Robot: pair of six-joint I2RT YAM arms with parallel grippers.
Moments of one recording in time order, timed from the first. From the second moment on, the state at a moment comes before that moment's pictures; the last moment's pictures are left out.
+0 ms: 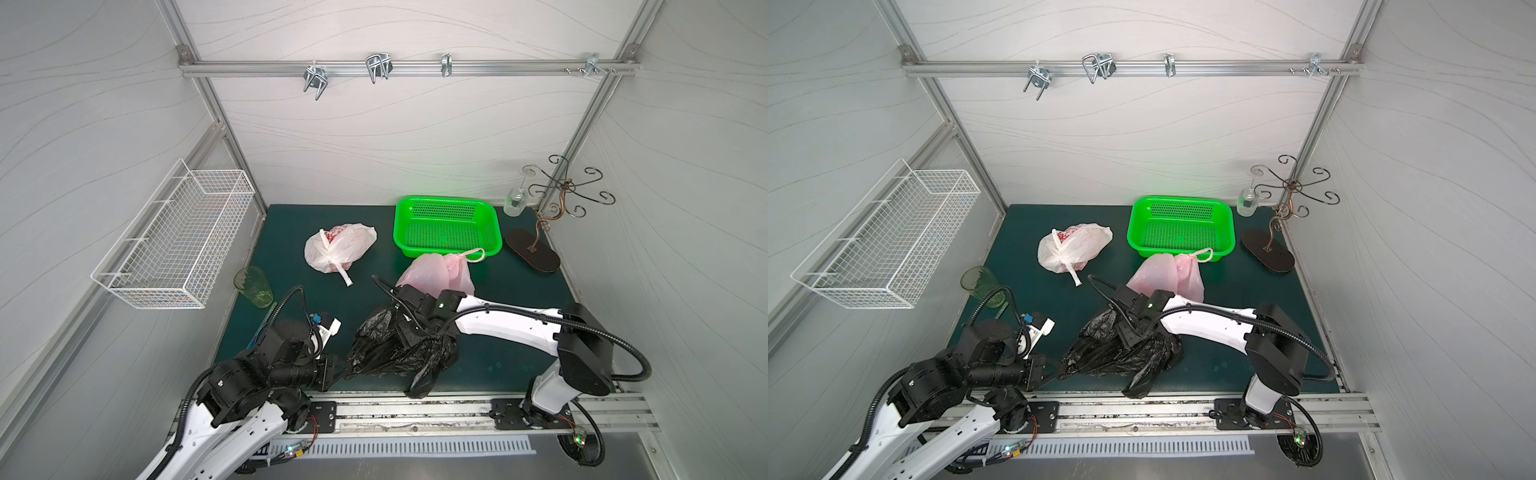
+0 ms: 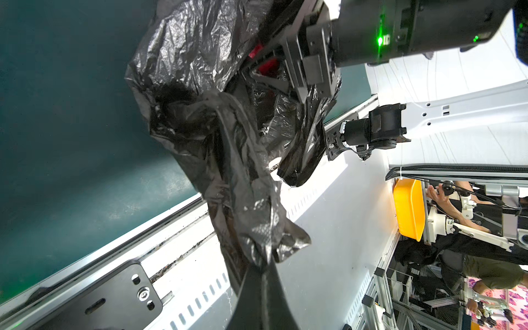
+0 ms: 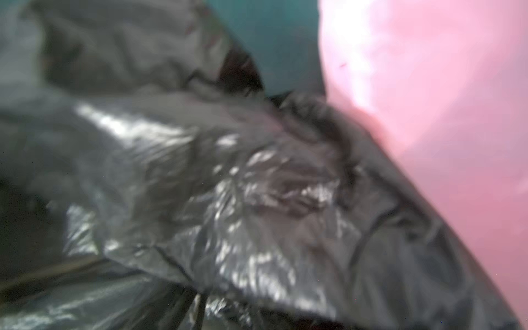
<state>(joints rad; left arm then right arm) -0.68 0.42 0.76 -1.17 0.43 -0.62 1.10 1.63 1.15 -0.70 0.06 0.48</state>
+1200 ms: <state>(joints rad) -0.68 0.34 0.77 -1.14 0.50 -0.62 1.09 1.68 1.14 -0.66 0.10 0.41</state>
